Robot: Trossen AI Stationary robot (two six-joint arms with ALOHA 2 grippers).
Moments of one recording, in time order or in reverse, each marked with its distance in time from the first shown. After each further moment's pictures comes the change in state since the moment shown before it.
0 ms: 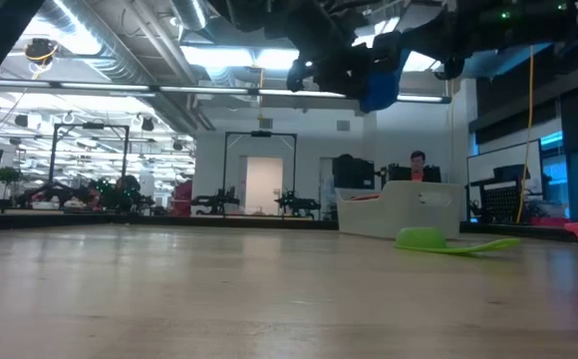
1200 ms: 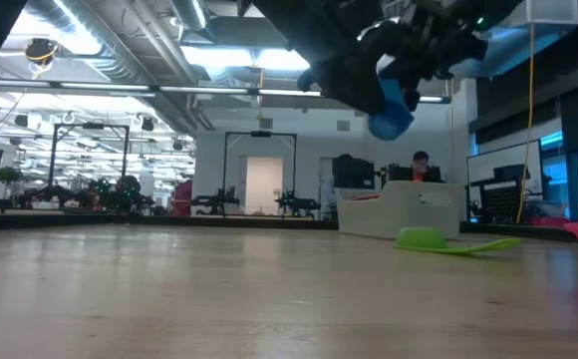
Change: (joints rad) left arm -0.077 -0.050 0.002 -0.408 0.361 0.109; right arm -0.570 0.608 0.735 -1.058 -1.061 -0.224
